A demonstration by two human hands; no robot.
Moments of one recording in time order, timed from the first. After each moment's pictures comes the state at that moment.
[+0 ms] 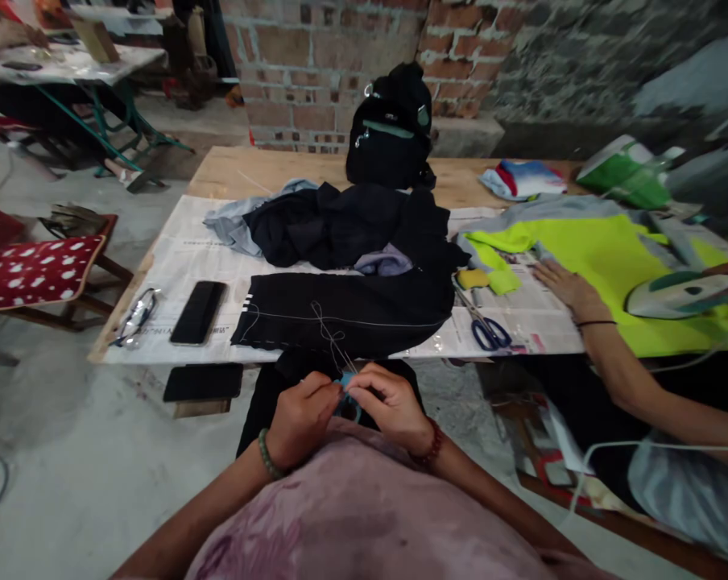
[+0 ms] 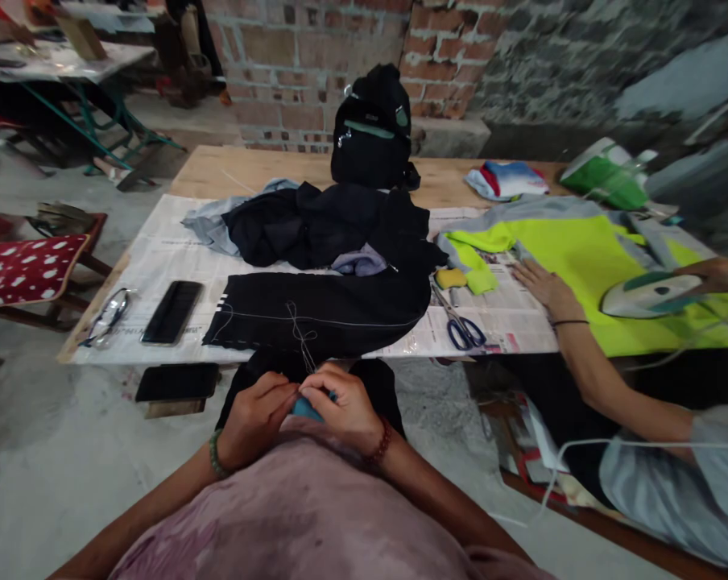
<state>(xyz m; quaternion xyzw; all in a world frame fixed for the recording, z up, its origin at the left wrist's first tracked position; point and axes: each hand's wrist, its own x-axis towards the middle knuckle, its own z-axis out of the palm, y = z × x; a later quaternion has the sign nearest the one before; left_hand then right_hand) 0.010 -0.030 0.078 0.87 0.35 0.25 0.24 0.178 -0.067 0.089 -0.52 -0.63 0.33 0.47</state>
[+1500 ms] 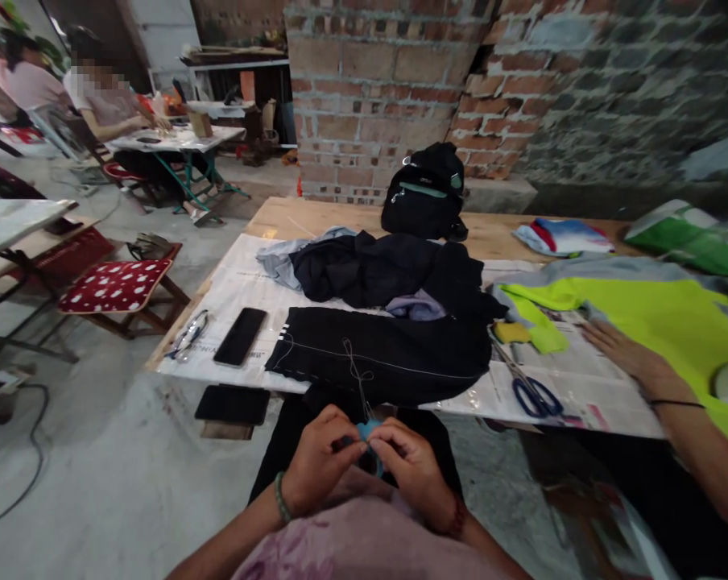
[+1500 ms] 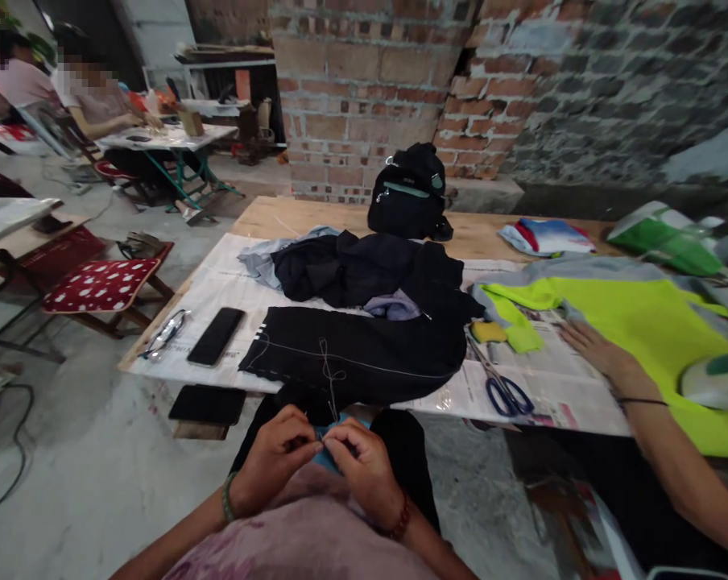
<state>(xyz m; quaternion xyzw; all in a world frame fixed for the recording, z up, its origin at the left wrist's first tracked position) 0.000 -0.034 0.081 0.74 0.44 0.31 0.41 0.162 -0.073 0.060 -0.54 -0.56 0.44 0.44</state>
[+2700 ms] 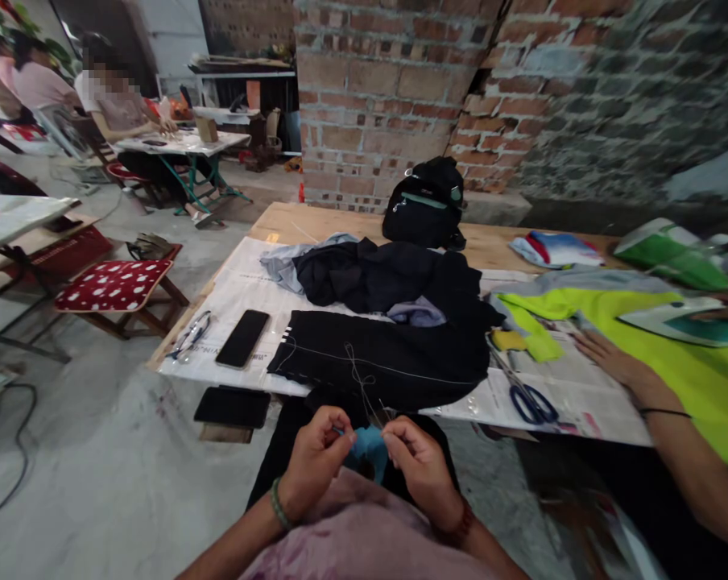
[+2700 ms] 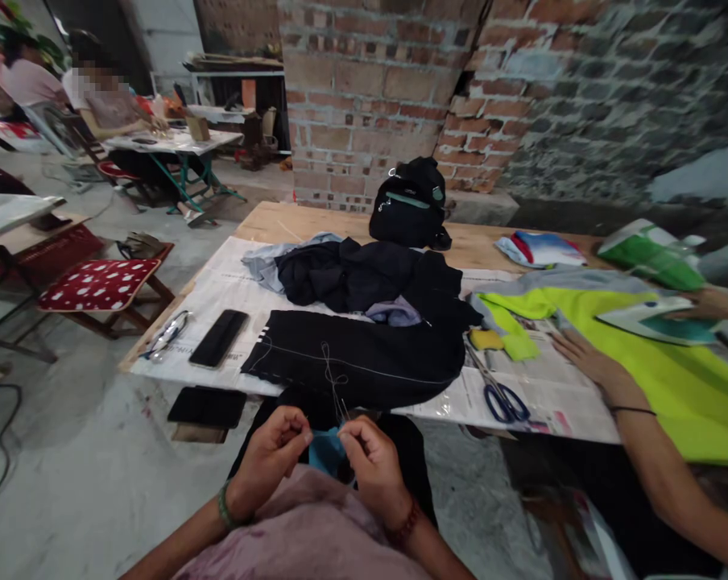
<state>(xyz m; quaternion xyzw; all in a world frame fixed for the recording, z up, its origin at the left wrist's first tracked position) -0.005 -0.040 0.079 0.53 0.49 0.35 0.60 0.163 -0.075 0.062 -0.56 -0.52 0.43 0.48</state>
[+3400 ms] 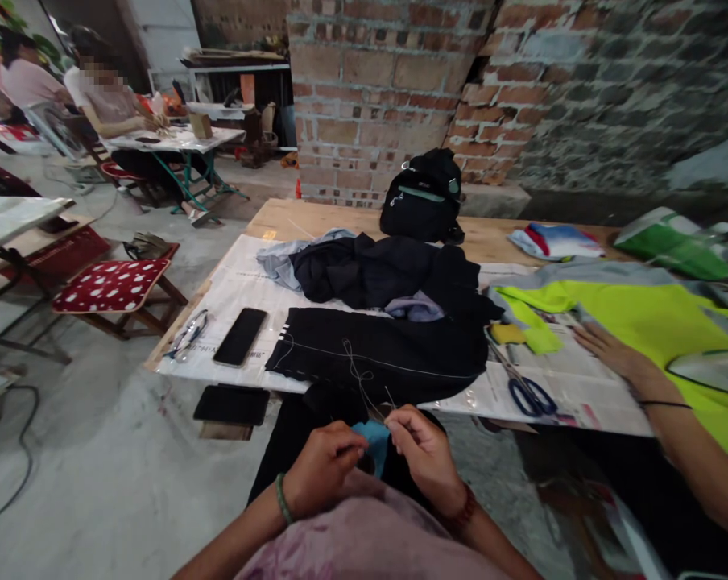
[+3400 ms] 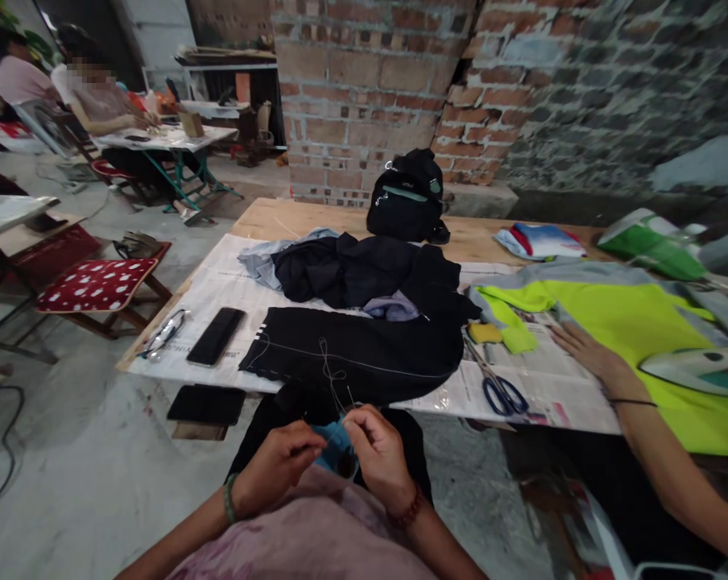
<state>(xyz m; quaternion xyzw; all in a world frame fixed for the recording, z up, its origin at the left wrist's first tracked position) -0.003 -0.039 0.073 0.68 0.41 0.26 0.55 0.174 -0.069 0.063 -0.56 -0.54 0.38 0.49</state>
